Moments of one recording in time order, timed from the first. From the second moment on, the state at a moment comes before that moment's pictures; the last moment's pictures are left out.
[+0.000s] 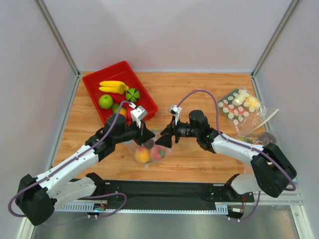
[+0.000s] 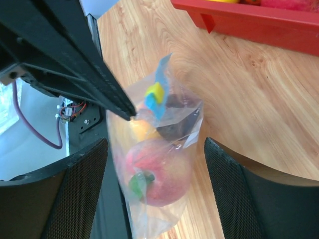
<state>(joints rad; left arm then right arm) -0.67 0.97 0.67 -0.07 0.39 -0.25 0.69 1.36 0.68 0.38 -0.68 0.34</state>
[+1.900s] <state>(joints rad) -0.67 0.93 0.80 -0.22 0.75 -0.10 0.70 1.31 0.67 0.49 -1.10 0.37</state>
